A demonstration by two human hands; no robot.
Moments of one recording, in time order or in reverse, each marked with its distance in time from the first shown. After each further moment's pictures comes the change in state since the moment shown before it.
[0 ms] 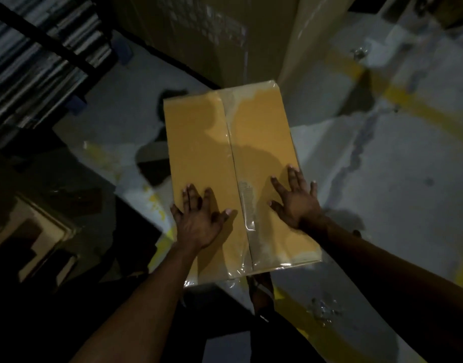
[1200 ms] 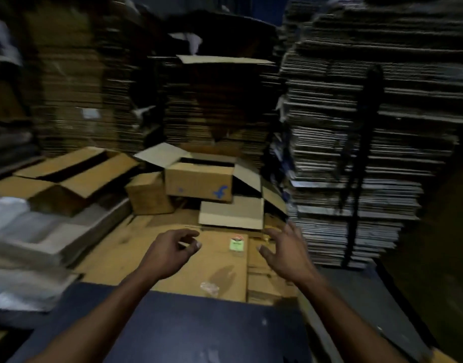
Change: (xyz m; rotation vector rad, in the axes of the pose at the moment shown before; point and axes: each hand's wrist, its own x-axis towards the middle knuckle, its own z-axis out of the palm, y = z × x) left_hand -0.753 -0.456 -0.385 -0.554 1.064 -0.474; right_hand -0.438 -0.746 -0.323 0.052 0.501 -1.102
